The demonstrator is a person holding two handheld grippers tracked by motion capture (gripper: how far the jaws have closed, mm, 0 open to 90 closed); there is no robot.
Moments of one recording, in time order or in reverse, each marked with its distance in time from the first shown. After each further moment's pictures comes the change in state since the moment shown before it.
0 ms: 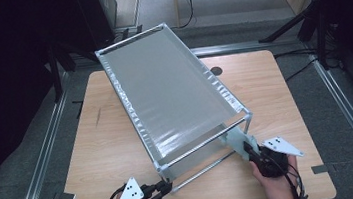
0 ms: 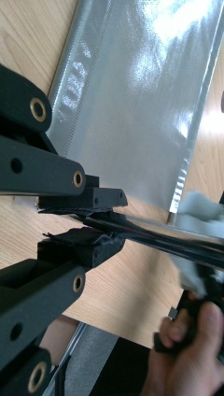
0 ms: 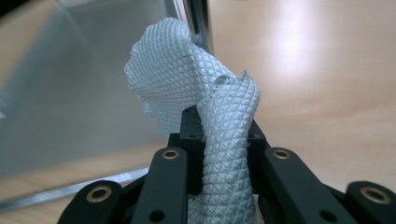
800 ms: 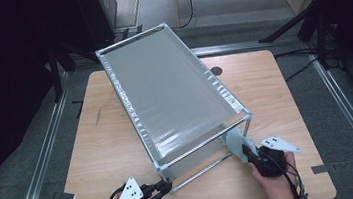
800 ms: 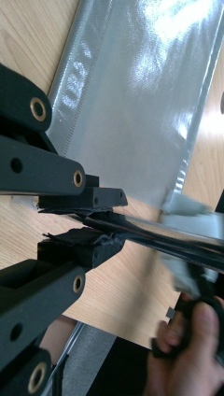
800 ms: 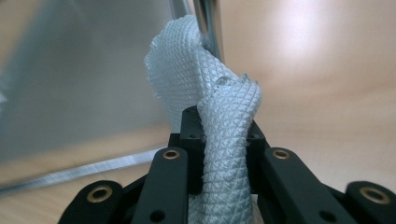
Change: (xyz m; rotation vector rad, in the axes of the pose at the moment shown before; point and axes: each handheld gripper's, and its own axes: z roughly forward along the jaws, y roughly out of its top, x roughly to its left) left arm 0.001 0.000 -0.001 -0.004 0.003 -0.010; right arm 0.001 0.000 0.003 0.089 0.024 0.013
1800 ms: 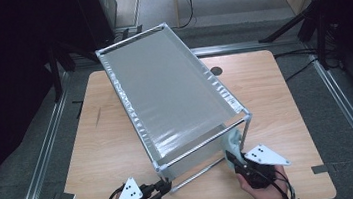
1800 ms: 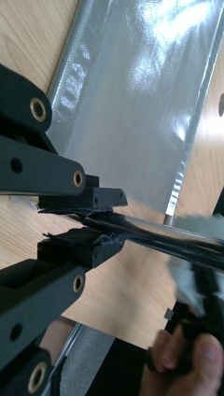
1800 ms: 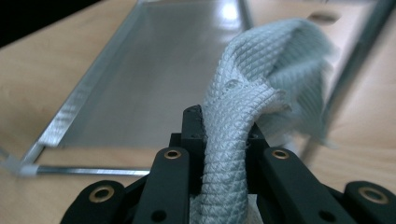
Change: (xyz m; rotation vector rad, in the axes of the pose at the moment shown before) left arm 0.000 0.001 -0.001 -0.005 0.004 -0.002; right arm 0.044 0.000 -0.016 -0.122 0.173 -0.194
